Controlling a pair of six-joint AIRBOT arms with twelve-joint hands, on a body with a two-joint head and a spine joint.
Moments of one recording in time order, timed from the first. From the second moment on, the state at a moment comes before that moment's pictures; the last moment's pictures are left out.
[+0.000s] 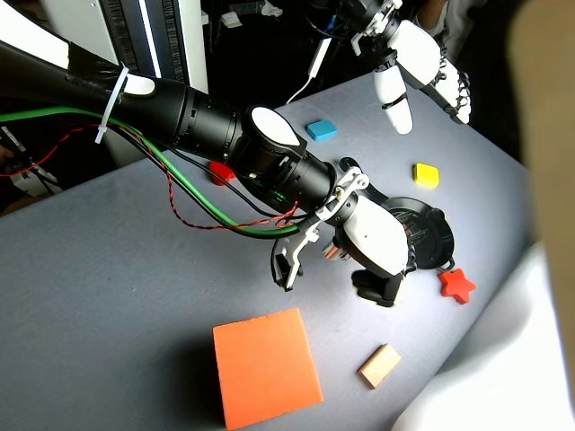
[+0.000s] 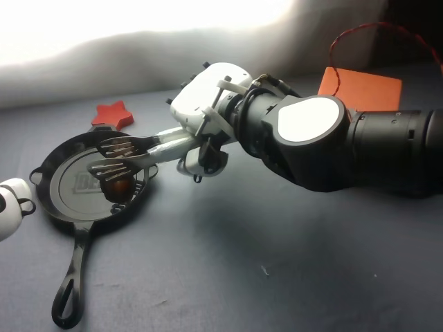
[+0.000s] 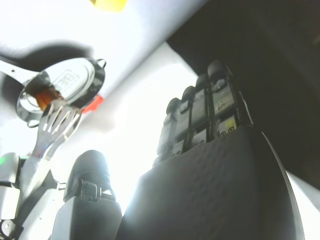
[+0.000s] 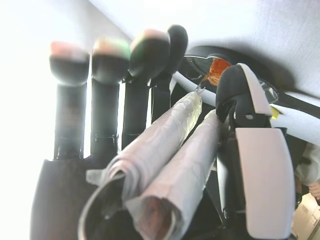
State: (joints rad) left arm 0.44 -0.80 0.41 -1.74 -1.67 2.06; right arm -0.24 -1.66 1.42 -1.70 -0.44 0.44
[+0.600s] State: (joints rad) left arm 0.44 -0.80 0.43 -1.72 -1.57 2.06; right arm -0.18 -1.42 1.10 -1.70 -0.54 0.39
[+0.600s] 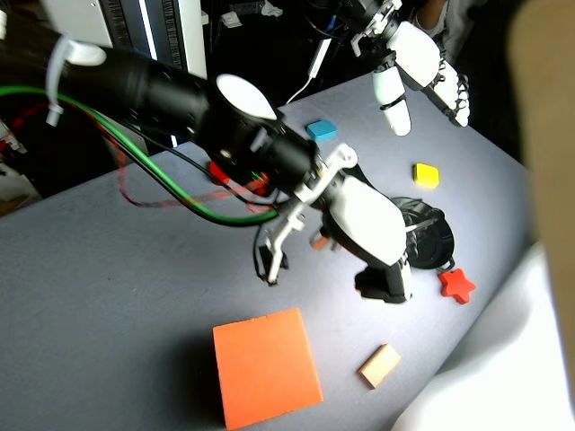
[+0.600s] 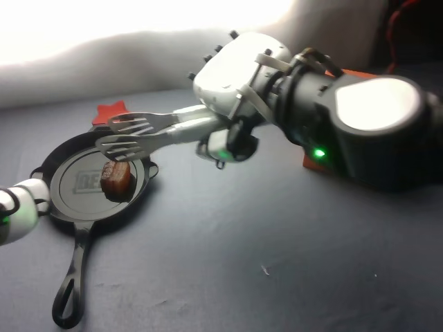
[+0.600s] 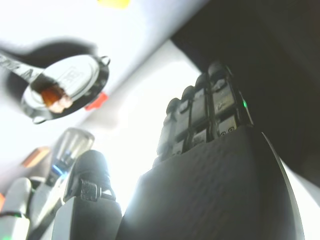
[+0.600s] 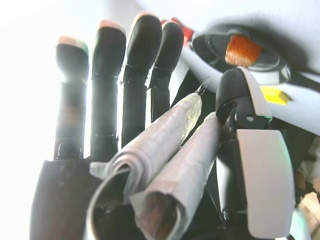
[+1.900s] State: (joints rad) left arm 0.45 -0.80 0.51 -1.50 -1.06 2.08; right arm -0.51 -1.36 0.91 -2.06 -0.81 0.55
